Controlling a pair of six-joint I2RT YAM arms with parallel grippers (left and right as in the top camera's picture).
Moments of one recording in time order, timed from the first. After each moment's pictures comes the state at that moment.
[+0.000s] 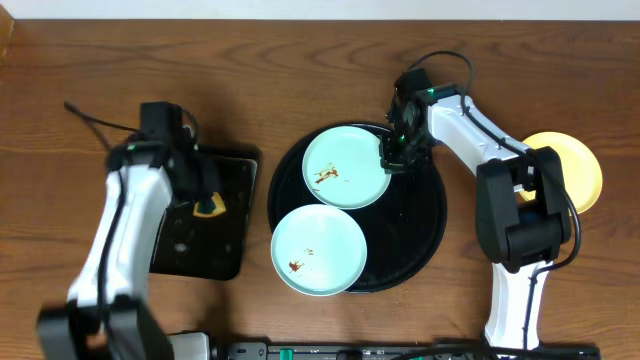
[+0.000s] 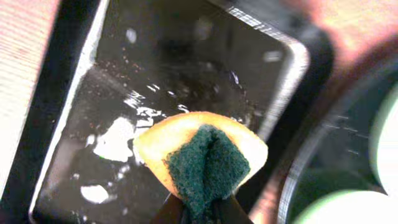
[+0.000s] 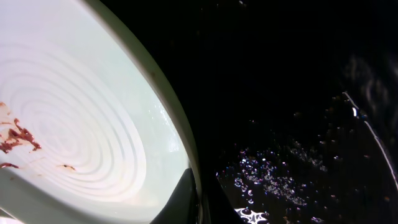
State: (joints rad) left arm 0.09 1.47 1.08 -0.92 0.10 -0.26; right arm 0.30 2.18 1.58 -0.96 -0.29 0.29
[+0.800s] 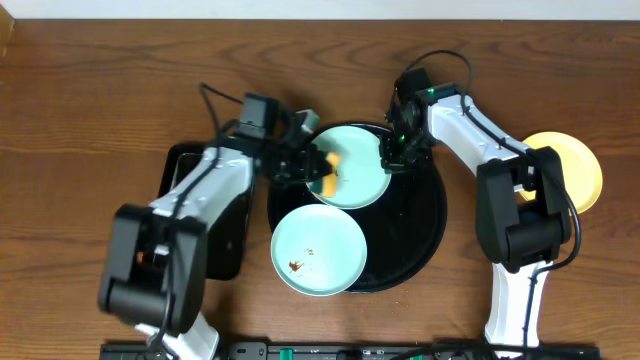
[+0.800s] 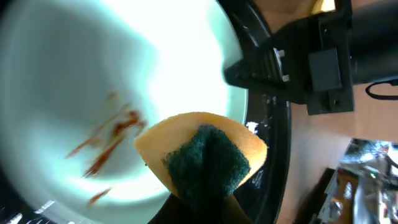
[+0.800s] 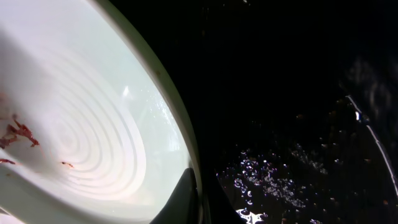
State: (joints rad) left arm -0.28 1.81 1.08 -0.37 0.76 -0.29; right arm 0.30 2.18 1.58 -0.96 -0.29 0.27
